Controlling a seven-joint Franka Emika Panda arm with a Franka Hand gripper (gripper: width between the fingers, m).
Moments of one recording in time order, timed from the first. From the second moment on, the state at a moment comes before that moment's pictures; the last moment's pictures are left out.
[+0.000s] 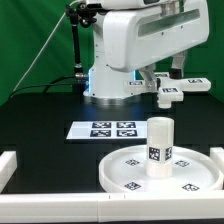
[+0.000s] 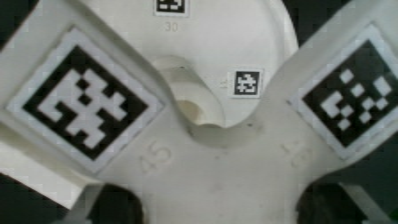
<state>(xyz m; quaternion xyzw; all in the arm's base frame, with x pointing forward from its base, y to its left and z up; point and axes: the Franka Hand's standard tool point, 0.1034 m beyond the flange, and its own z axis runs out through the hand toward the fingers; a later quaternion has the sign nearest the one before) 0.560 0.043 0.151 -0.93 -0.35 0.02 0.07</state>
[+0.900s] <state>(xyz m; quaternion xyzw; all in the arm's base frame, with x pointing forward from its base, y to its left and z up) 0.561 0.038 0.129 -0.93 -0.36 0.02 0.07</state>
